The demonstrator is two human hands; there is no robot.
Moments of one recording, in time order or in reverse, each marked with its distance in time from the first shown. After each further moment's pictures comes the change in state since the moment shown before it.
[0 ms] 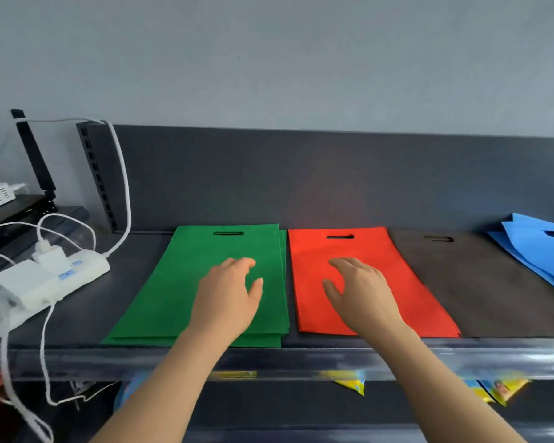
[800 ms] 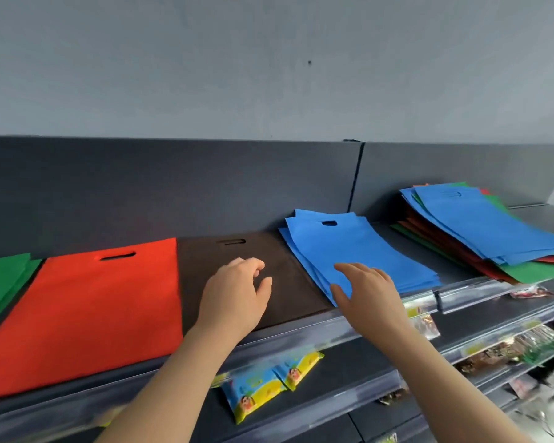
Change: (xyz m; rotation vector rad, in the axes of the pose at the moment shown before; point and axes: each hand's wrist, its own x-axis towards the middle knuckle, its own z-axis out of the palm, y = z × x) left_hand 0.004 0.371 0.176 -0.225 -0.133 0.273; right_hand -0.103 0.357 -0.170 -0.197 0.051 0.320
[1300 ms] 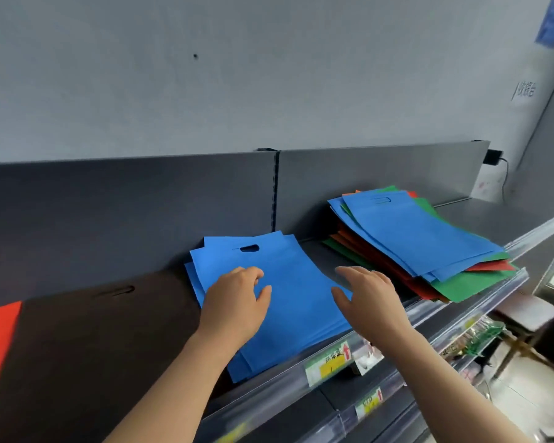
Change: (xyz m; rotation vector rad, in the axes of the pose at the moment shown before) left_hand 0.114 0.112 0.135 -0.047 -0.135 0.155; right_hand 0.076 0.179 -0.009 -0.045 0.046 0.163
